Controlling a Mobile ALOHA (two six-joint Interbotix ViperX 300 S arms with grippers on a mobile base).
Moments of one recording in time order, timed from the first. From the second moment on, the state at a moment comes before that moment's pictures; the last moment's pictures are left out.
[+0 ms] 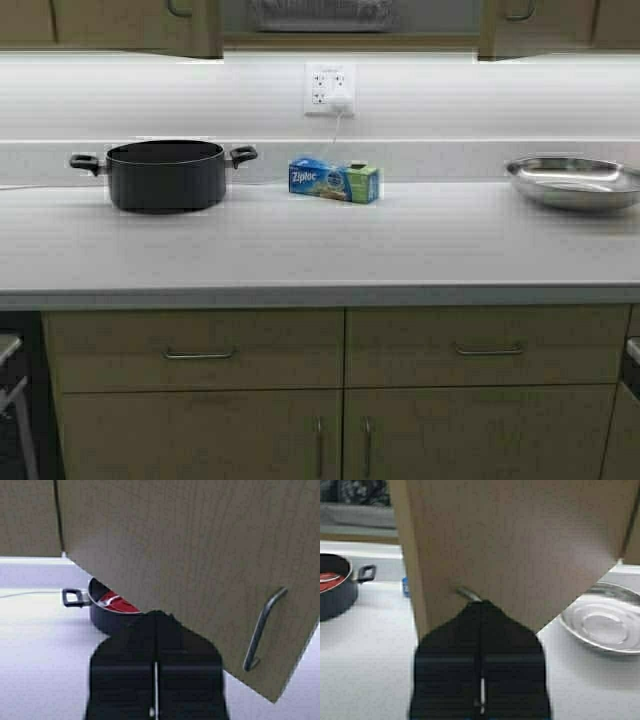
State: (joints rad) left arm -0.13 -0.62 0.63 0.35 0.10 -0.42; right arm 0.18 -0.48 0.63 -0.89 -0.03 0.86
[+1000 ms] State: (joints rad) left arm -0.28 -0.53 0.59 0.35 0.04 -0.42; right arm 0.26 -0.32 0.42 -0.82 -0.02 0.85
